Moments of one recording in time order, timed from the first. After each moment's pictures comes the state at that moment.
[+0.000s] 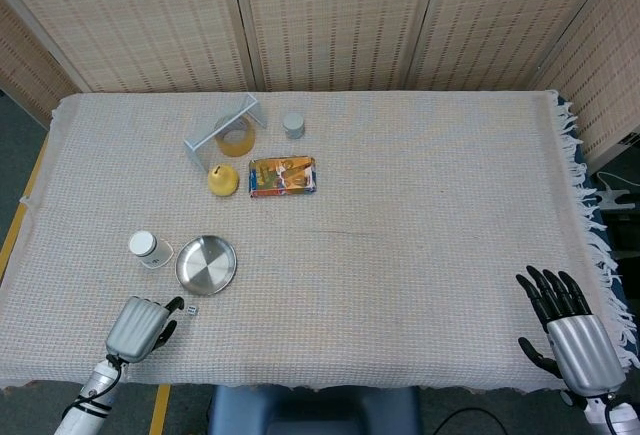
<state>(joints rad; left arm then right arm) -0.26 -1.49 0.05 -1.37 1.64 1.33 0.33 -0.01 -1.07 -0.06 -1.72 -1.72 1.54 -0.16</state>
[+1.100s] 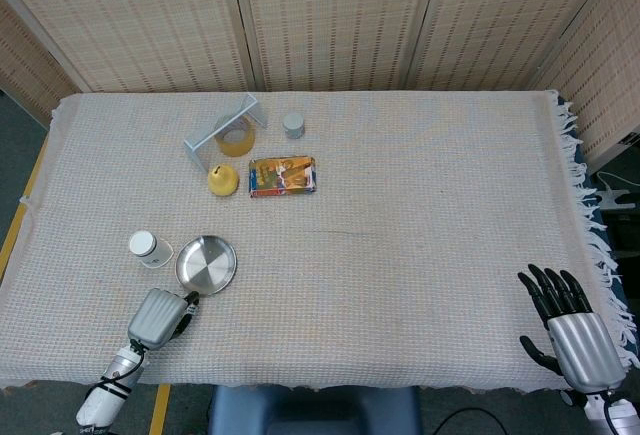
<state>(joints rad) -0.32 -1.59 0.04 -1.24 1.59 1.23 0.31 -0.01 -1.06 -0.06 -1.73 -1.69 1.52 -0.16</state>
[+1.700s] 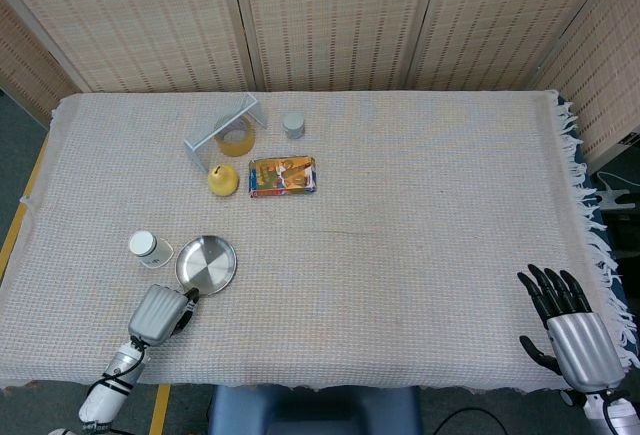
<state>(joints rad) -0.33 -1.60 0.02 -1.23 1.58 1.26 0.29 -0.01 -1.06 -0.06 -1.73 -1.68 1.51 -0.17</state>
